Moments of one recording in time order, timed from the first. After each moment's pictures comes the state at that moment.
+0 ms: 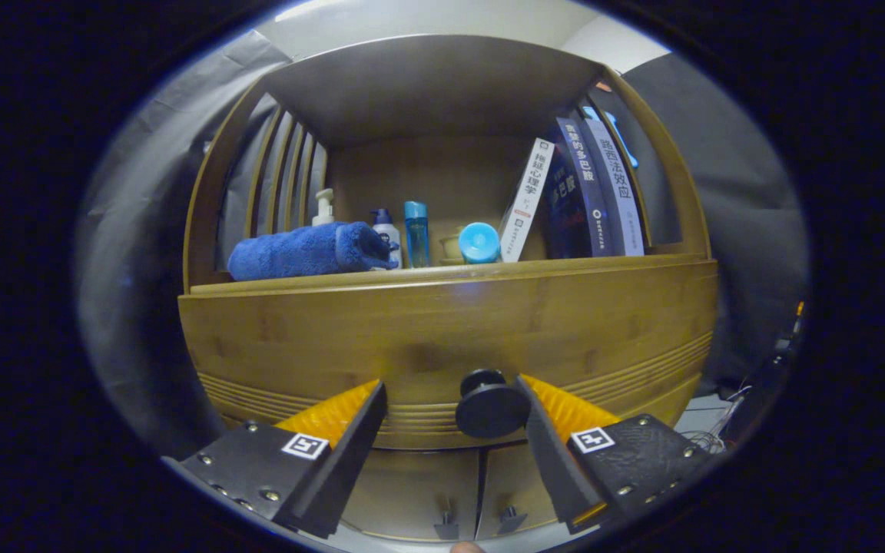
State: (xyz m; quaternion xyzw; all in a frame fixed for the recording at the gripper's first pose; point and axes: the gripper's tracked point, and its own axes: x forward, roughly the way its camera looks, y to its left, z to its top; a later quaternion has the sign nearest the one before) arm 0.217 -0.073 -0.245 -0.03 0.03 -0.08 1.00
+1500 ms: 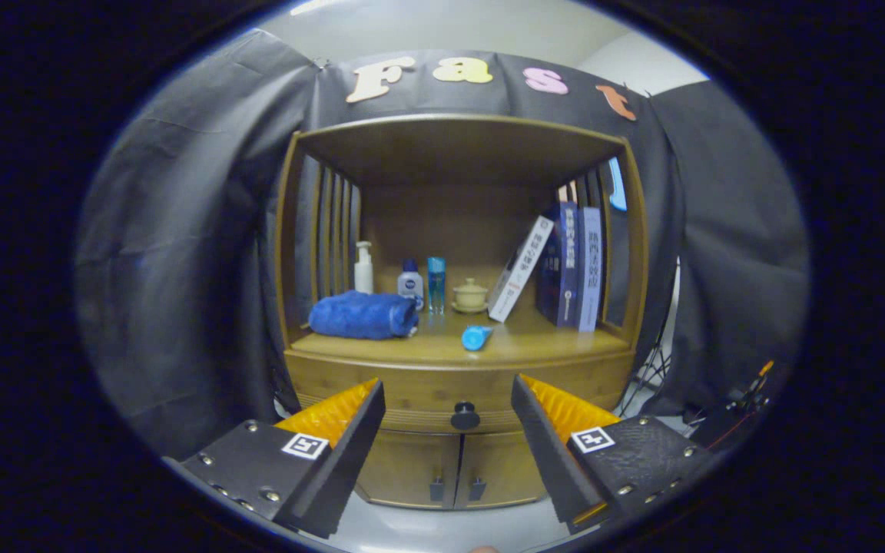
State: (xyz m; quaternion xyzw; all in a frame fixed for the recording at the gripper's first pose) arm 0.065 -0.026 -0.073 -0.08 0.06 -0.06 0.99
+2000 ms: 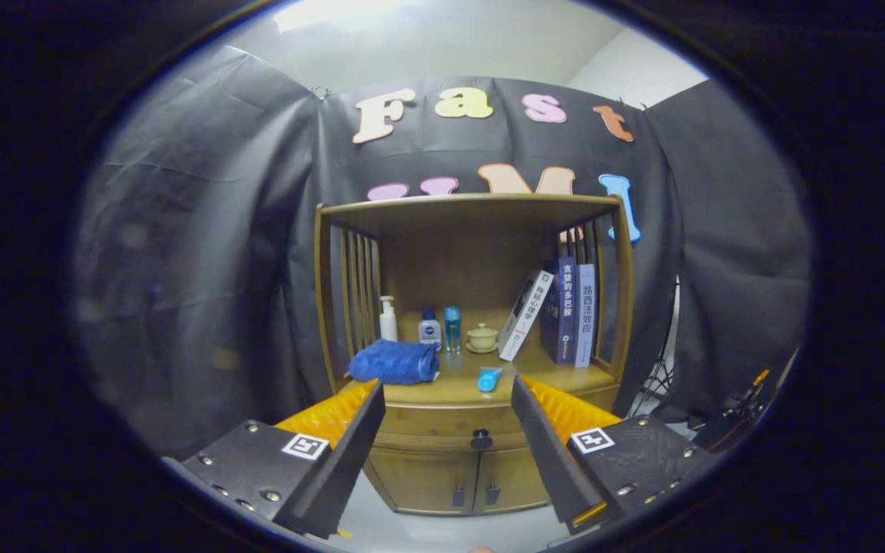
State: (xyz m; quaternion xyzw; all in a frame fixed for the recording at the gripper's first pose) arm 0.010 0.006 0.022 -0.04 0.02 -0.04 1.00
